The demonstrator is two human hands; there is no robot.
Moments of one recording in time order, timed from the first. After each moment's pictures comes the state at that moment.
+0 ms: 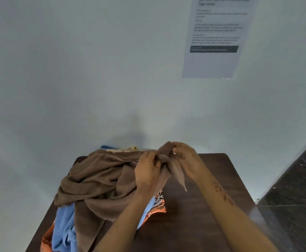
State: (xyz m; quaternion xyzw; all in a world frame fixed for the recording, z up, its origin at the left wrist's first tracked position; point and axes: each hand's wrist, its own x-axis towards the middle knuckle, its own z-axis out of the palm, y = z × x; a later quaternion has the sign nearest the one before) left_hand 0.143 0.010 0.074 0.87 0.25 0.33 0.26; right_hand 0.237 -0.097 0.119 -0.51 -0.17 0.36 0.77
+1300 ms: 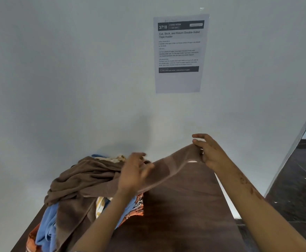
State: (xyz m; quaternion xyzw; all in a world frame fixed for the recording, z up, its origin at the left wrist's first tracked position) left_hand 0.150 -0.067 0.104 0.88 0.19 0.37 0.22; right_hand 0.316 -0.257 0.189 -0.60 -0.15 0.27 0.73
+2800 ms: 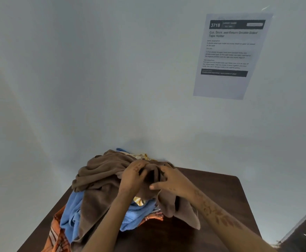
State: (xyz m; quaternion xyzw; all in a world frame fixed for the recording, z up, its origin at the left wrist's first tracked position) left_hand 0.088 -0.002 0.096 0.86 0.25 0.34 0.27; right_hand 0.211 -0.123 0.123 -0.78 -0.52 0.24 0.26
